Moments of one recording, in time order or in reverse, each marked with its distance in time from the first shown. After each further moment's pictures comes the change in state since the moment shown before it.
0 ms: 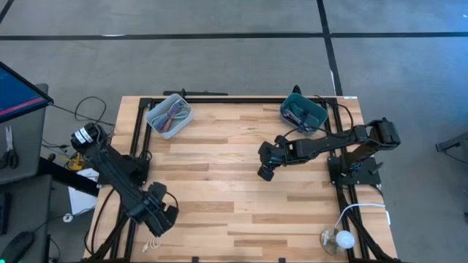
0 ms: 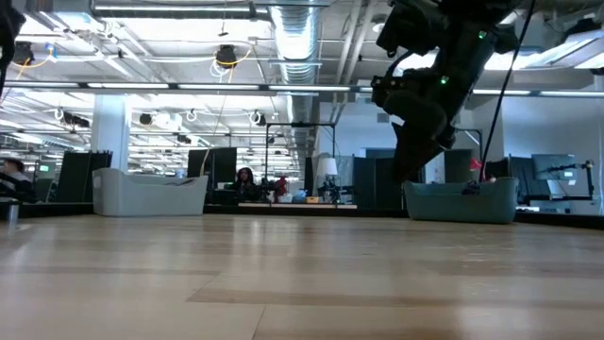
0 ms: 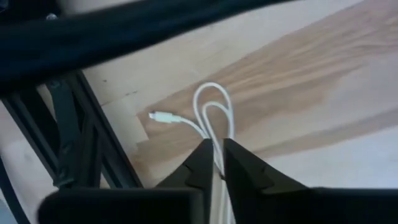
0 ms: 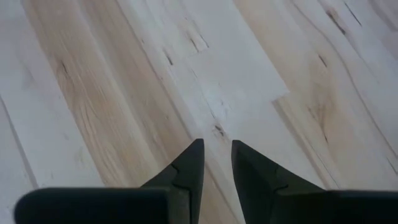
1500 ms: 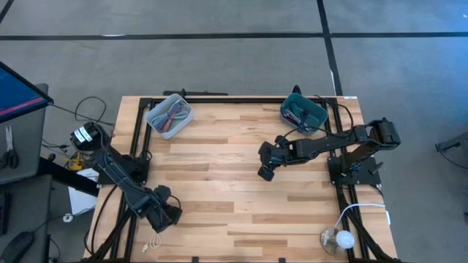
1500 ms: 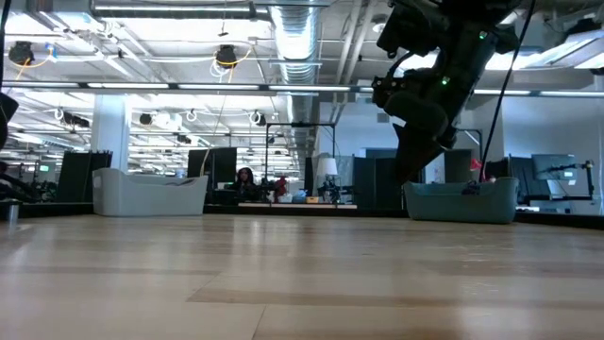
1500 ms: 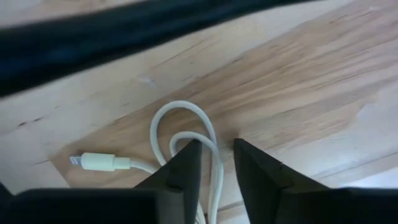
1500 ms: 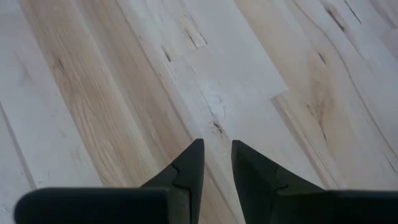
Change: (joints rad) left arm -0.002 -0.003 -0.350 0.547 -0.029 -0.030; right arm 0.000 0.000 -0.001 -0.009 0.002 -0.001
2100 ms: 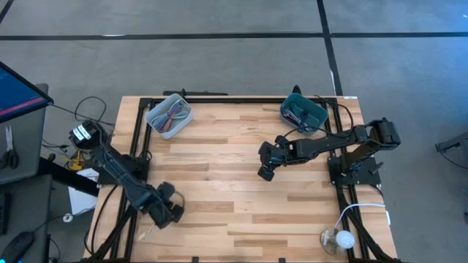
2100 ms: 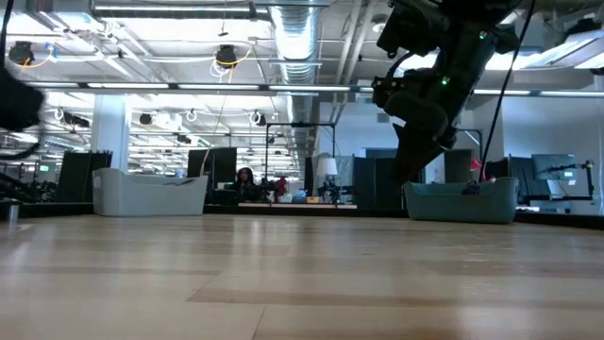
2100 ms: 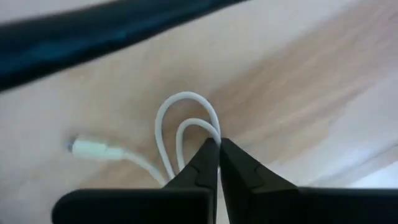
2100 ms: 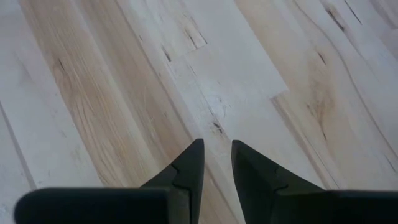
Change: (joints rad) left arm 0.031 -0.036 -0.007 -0.012 -0.054 0.157; right arm 0.000 0.000 0.000 0.000 0.000 0.000
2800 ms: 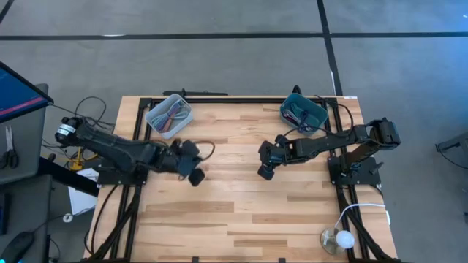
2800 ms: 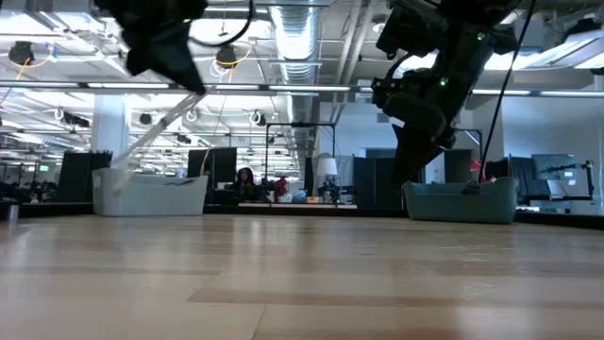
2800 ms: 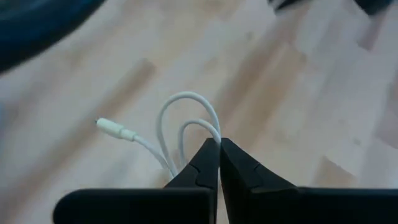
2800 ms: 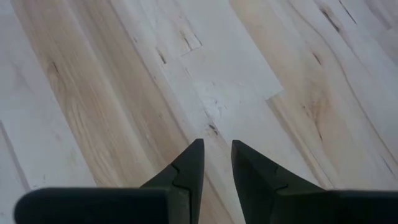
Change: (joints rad) left arm 0.541 -0.248 0.225 0.009 -0.417 1.133; right arm -0.010 0.000 0.000 0.001 0.001 0.000
